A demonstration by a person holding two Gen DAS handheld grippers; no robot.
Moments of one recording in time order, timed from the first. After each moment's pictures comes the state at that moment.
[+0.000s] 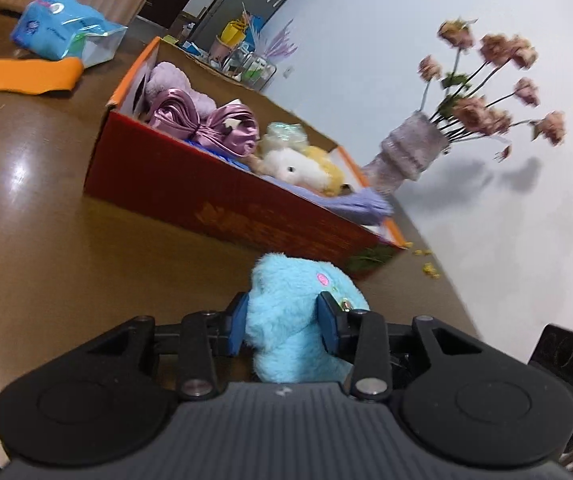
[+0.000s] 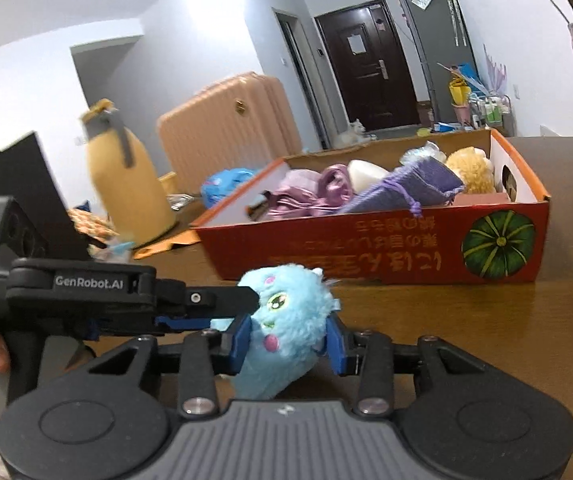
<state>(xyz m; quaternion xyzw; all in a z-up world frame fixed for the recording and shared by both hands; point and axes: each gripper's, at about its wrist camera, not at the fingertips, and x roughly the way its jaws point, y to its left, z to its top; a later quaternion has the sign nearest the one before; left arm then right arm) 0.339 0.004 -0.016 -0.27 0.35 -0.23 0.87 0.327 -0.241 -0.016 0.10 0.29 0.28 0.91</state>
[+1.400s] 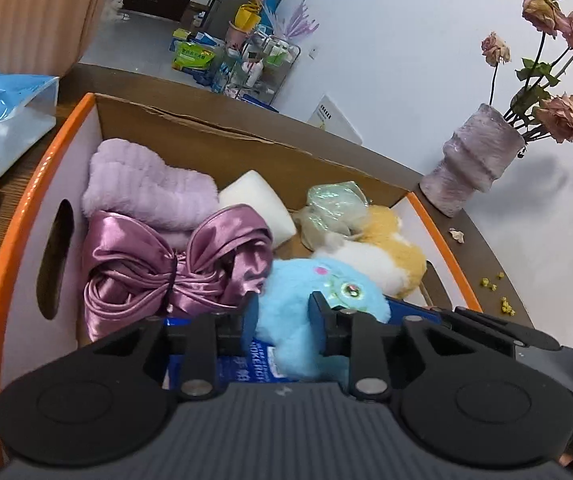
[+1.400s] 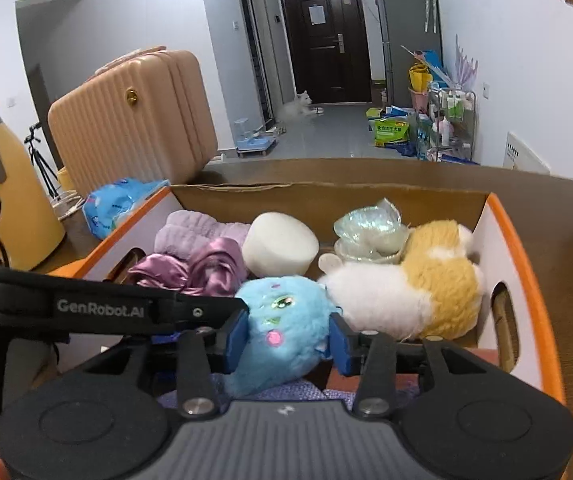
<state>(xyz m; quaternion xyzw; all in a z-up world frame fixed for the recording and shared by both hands) 0.543 -0.031 -0.008 -0.18 0.40 -0.19 0.88 0.522 -0.223 -0.004 0.04 0.35 0.19 0.92</state>
